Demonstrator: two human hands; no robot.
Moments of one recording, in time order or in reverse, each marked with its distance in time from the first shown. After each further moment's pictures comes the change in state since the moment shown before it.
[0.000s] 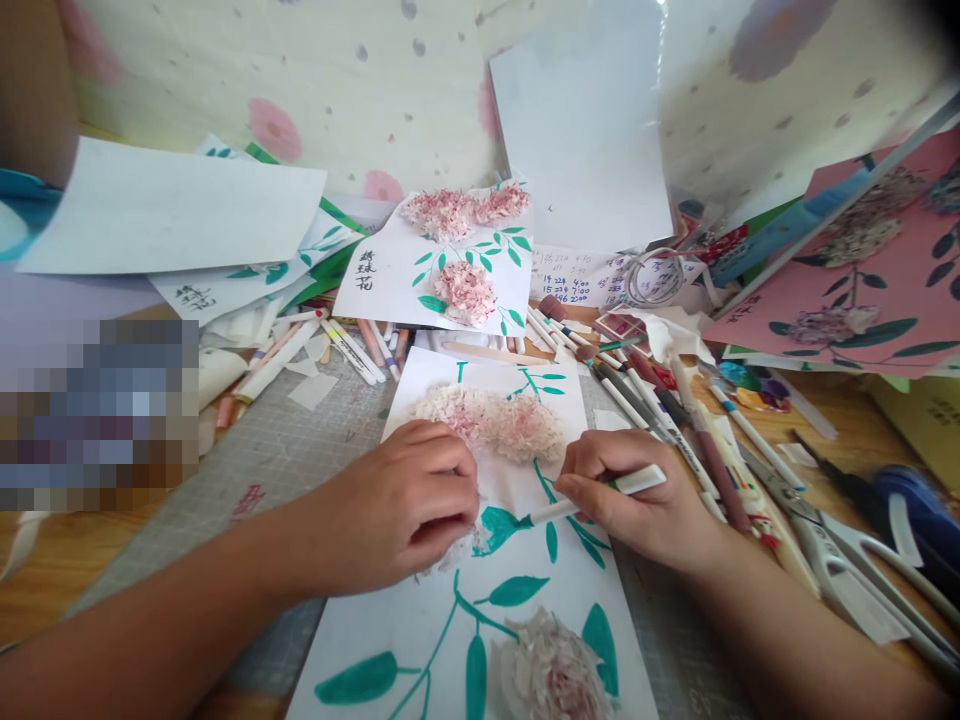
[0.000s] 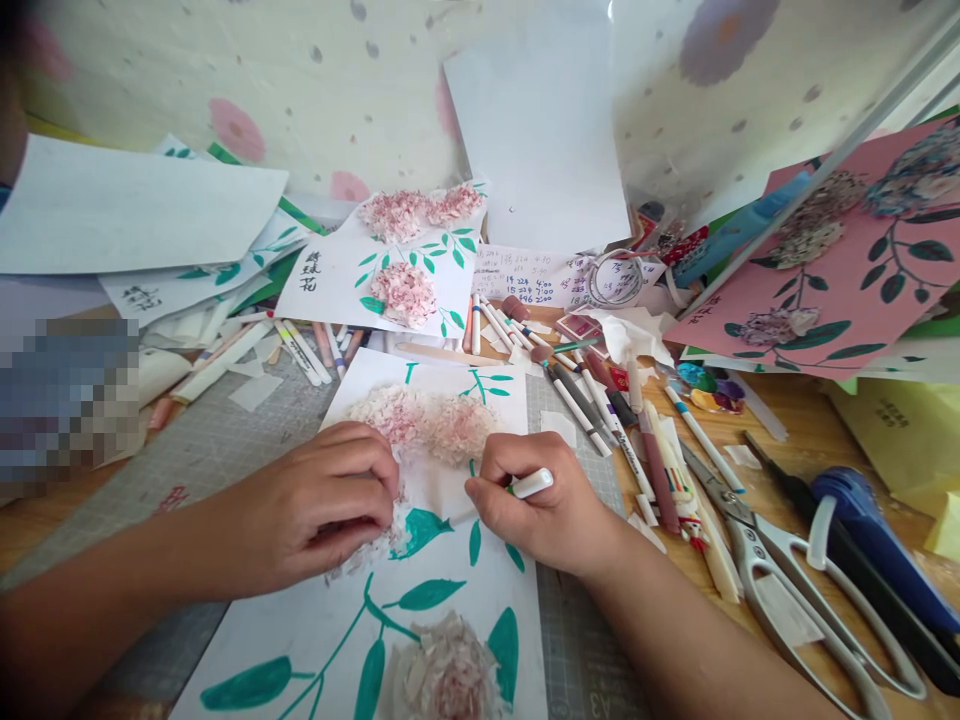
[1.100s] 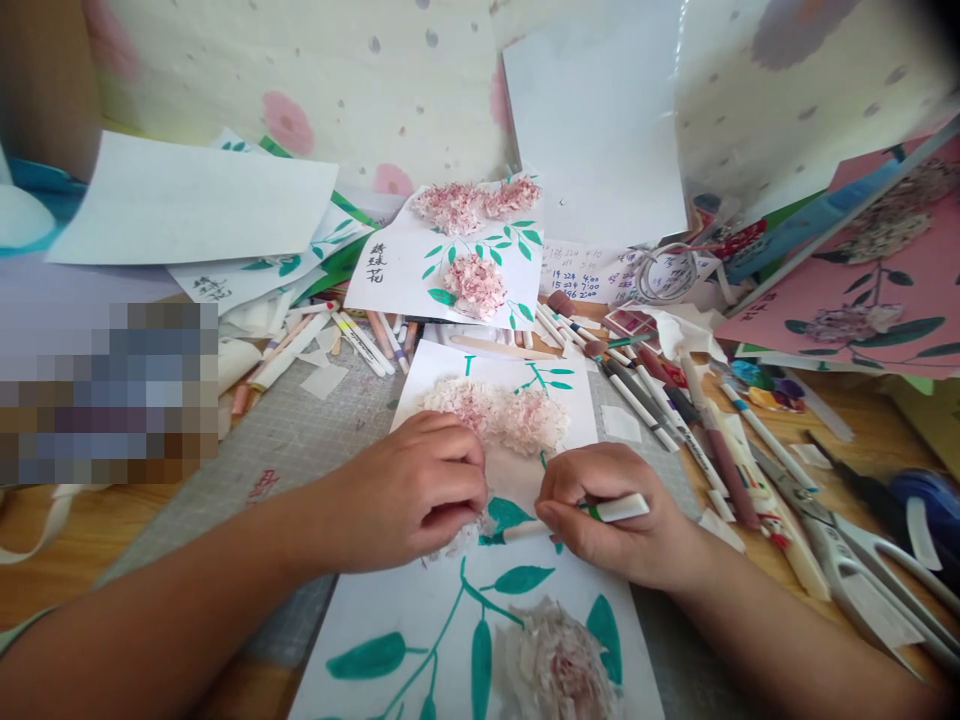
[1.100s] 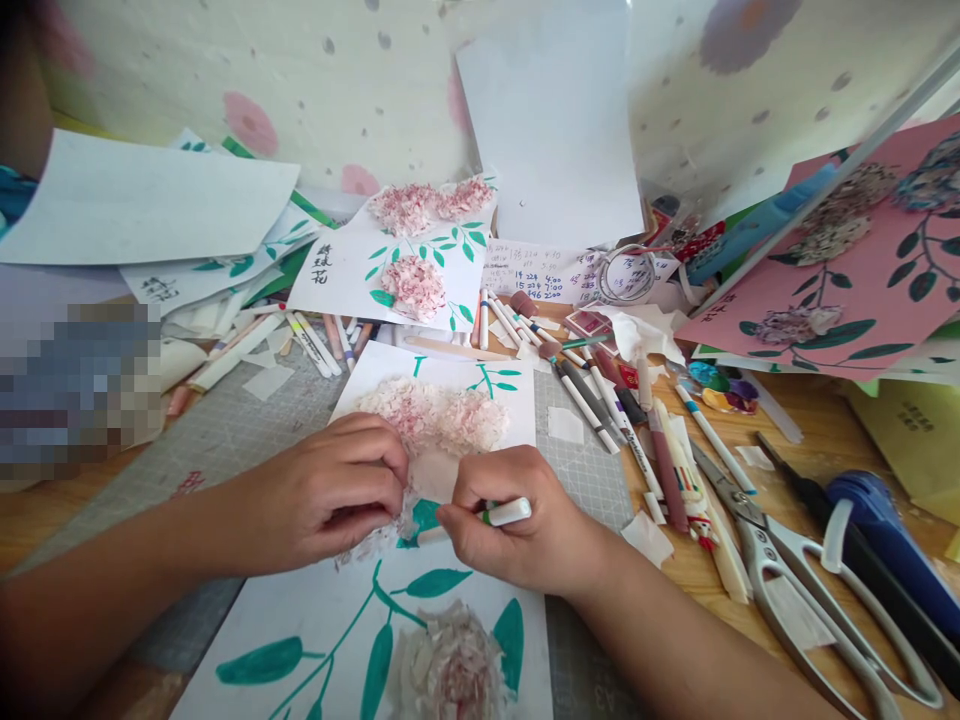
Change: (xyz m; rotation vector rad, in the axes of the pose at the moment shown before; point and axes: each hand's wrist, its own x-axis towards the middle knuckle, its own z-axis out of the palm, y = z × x) left_hand 0.001 -0.002 0.002 0.038 0.017 0.024; right_hand -0.003 -0.002 0.019 0.086 -0.105 -0.097
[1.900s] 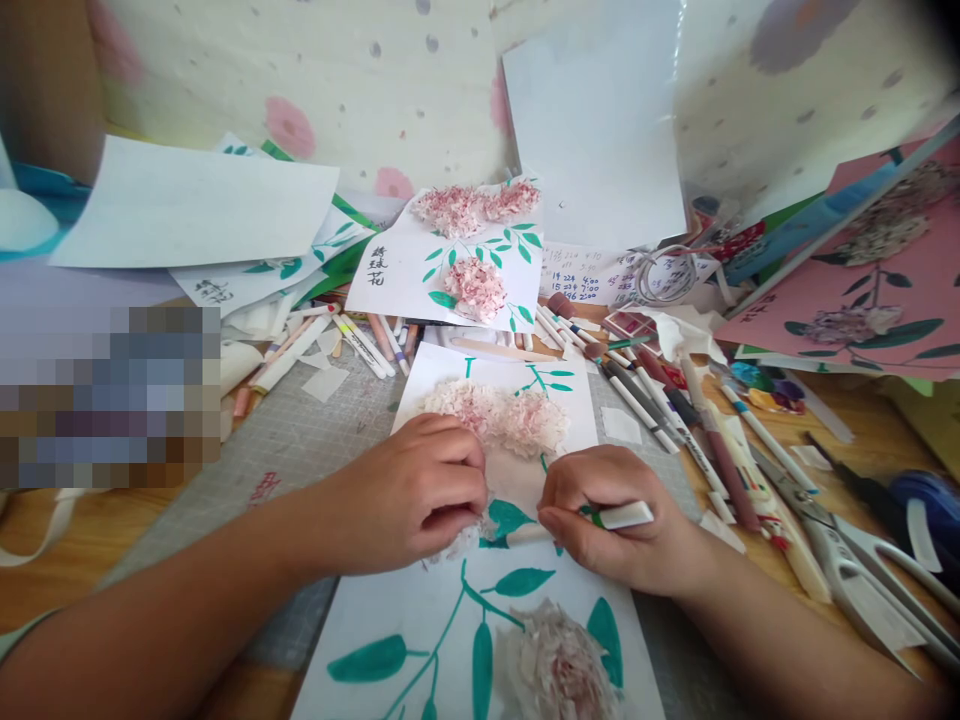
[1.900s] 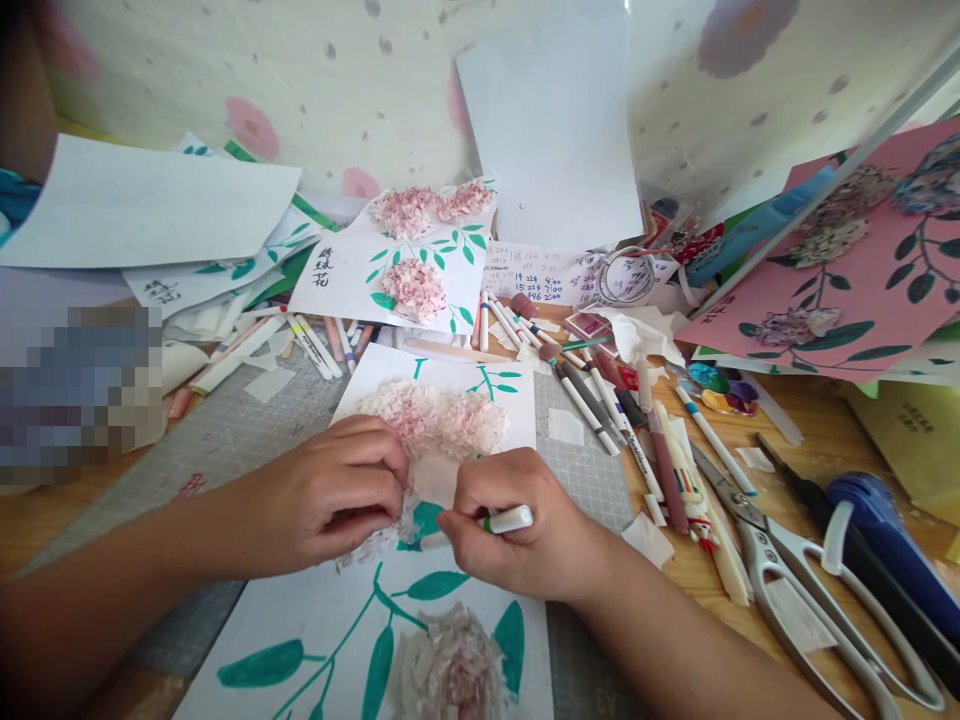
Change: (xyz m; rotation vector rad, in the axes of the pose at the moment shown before) left_hand -0.001 0.000 0.000 -0.013 -0.016 -0.002; right_hand 0.000 -0.003 -0.003 -0.039 -0.028 -0.012
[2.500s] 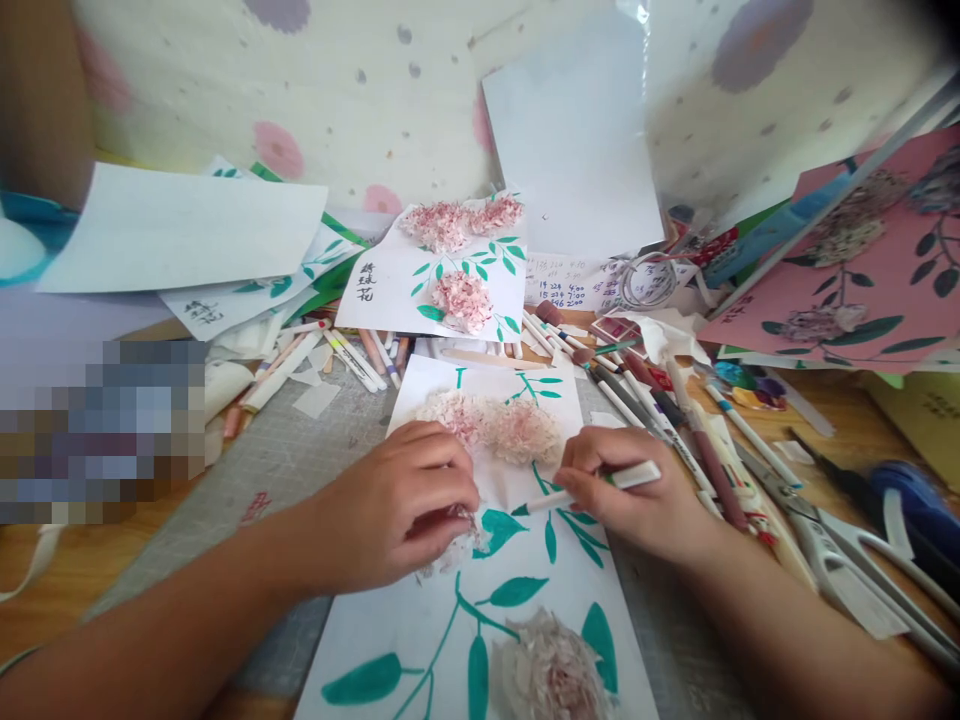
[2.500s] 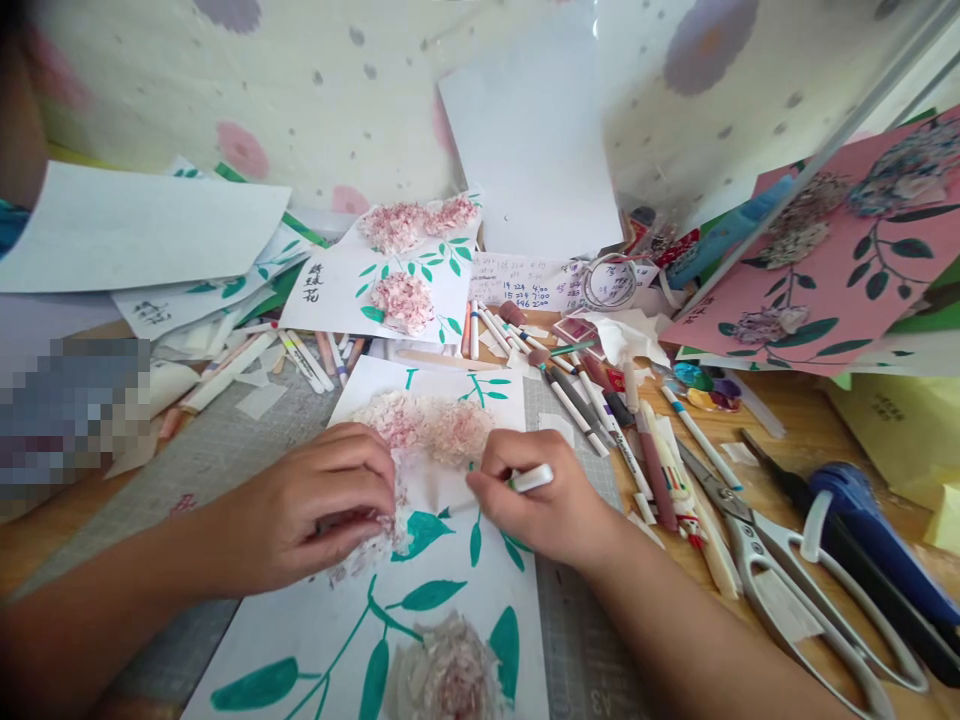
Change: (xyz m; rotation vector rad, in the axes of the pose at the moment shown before) left_hand -0.003 0.001 -0.008 -0.056 0.084 -0.004; right_hand -0.004 0.010 -0.016 0.095 0.235 0.118
